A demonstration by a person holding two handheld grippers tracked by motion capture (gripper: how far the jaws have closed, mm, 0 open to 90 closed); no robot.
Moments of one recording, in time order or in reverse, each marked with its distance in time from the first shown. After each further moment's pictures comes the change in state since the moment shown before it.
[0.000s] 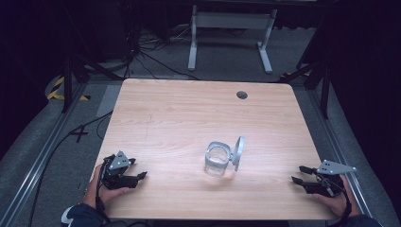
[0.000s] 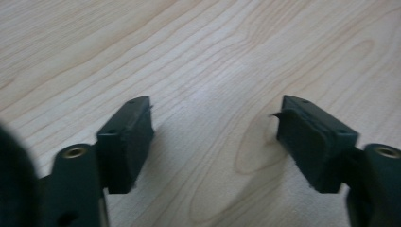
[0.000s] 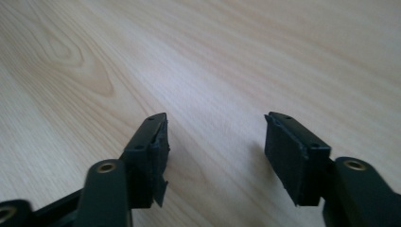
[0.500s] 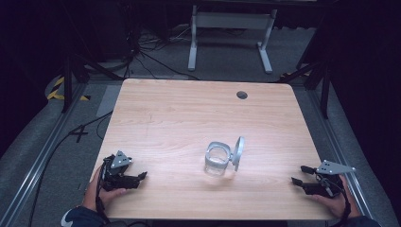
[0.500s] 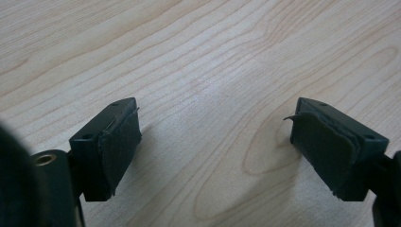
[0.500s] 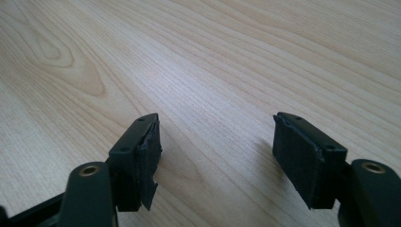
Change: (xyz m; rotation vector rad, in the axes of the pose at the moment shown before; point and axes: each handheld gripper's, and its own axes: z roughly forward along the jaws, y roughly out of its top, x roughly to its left) left arm -0.001 0.001 0.002 0.019 0.049 -0.057; right arm 0.001 0.000 0.001 0.004 -0.022 0.025
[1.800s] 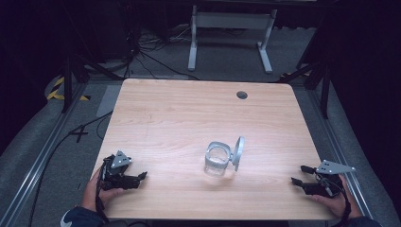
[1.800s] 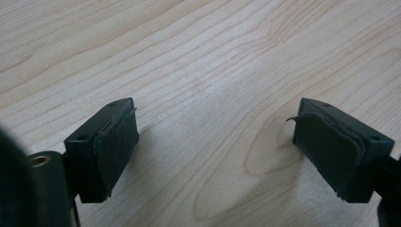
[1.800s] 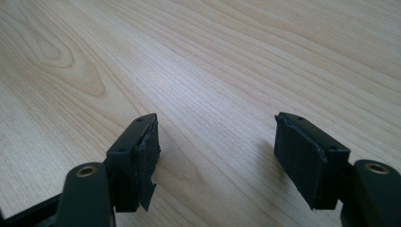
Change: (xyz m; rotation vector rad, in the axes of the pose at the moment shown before) left arm -0.001 0.000 0.001 0.000 0.008 -0.013; right arm 0.000 0.001 0.001 0.001 0.003 -0.001
